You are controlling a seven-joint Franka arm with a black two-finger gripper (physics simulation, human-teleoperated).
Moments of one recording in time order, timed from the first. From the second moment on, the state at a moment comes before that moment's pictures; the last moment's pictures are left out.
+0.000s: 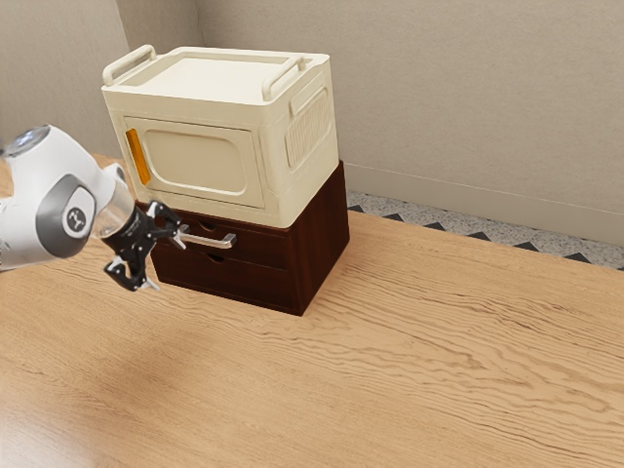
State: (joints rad) arm 0.00 -0.24 0.14 -2.49 -0.26 2.63 -1.16
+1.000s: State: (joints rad) arm -0.08 0.05 0.17 -2.31 -0.25 2.84 -1.33
